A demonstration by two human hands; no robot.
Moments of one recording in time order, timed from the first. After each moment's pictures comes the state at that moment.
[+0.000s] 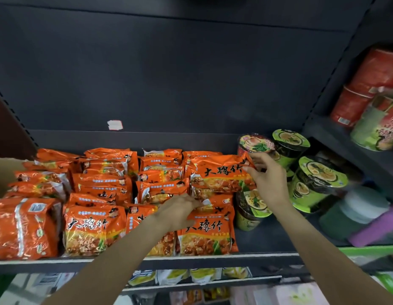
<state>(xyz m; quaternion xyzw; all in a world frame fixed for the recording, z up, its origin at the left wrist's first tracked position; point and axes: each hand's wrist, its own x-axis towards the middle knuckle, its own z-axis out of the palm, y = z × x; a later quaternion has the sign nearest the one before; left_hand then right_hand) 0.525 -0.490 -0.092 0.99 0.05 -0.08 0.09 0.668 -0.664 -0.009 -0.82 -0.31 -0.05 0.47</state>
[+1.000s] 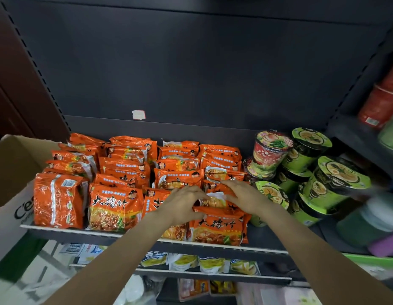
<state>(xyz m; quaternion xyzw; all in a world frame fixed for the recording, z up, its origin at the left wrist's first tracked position) 0.486 -0.503 -0.078 0.97 0.14 -0.04 0.17 0.658 -0.632 -0.075 -0.83 -0.53 0.17 0.06</state>
